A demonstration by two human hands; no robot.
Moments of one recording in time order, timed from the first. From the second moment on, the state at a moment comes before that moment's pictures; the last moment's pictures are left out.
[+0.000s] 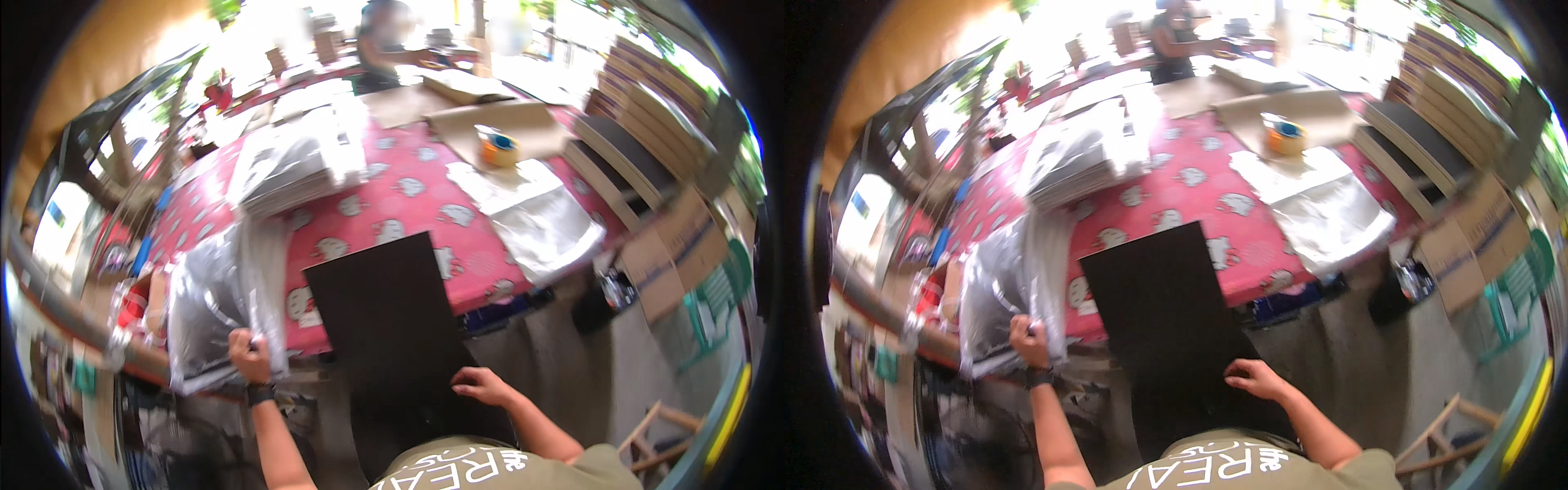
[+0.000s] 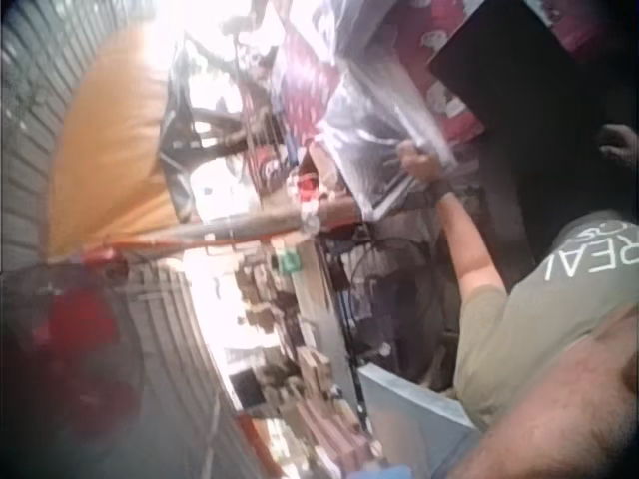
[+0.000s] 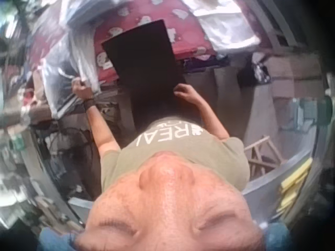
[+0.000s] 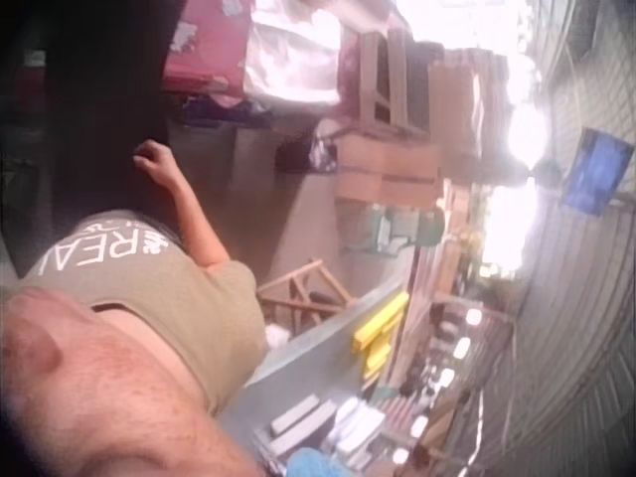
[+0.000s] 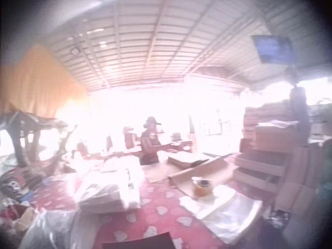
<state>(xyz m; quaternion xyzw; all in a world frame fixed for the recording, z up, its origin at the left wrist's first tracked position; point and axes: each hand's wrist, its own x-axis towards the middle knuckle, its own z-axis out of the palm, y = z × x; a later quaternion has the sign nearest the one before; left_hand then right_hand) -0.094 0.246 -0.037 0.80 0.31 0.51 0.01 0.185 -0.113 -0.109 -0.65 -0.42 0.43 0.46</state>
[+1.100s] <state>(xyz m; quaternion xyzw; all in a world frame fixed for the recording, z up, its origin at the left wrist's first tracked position) -0.038 0.041 -0.039 0.72 0.16 0.43 0.52 0.105 -0.021 0.002 -0.53 -0.72 0.27 0.35</state>
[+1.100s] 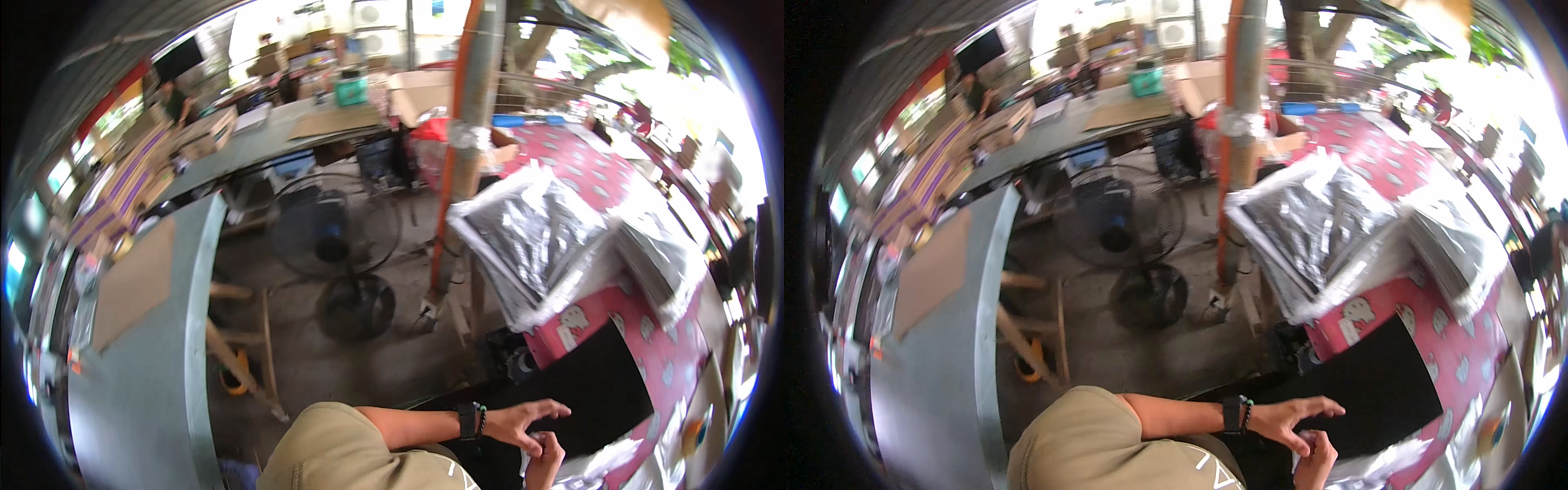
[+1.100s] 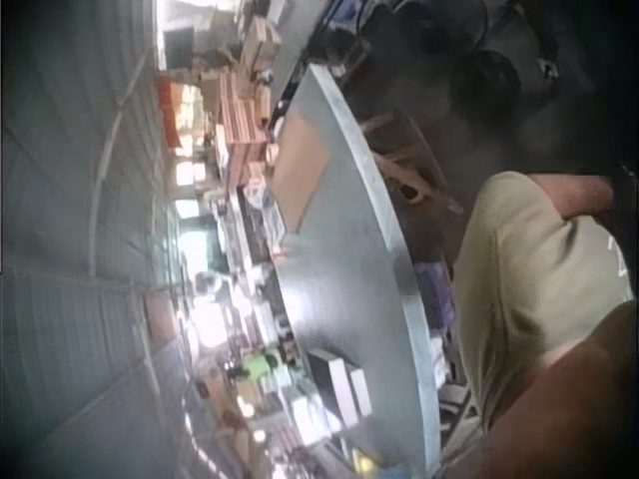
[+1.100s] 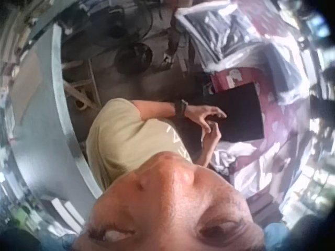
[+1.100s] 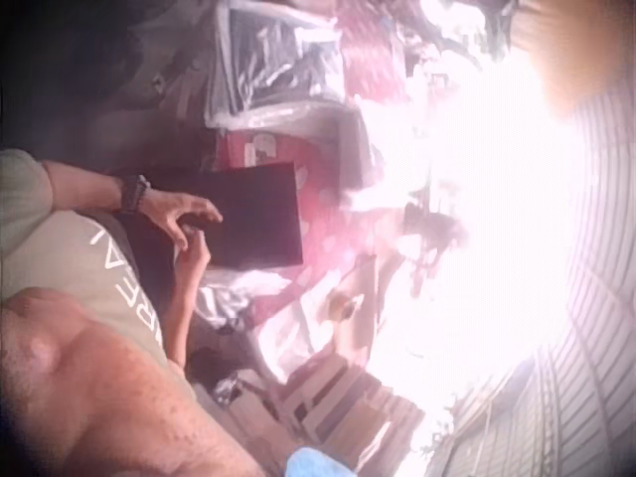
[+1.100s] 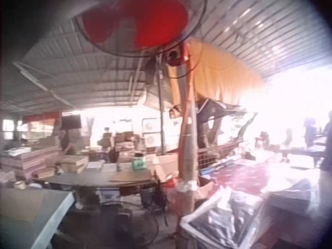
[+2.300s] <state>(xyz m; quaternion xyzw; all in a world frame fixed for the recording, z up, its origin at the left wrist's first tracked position) -0.009 0.029 -0.049 0.31 0.19 0.35 0.86 0.116 -0.040 -0.016 -0.66 -0.42 0.29 0.54</state>
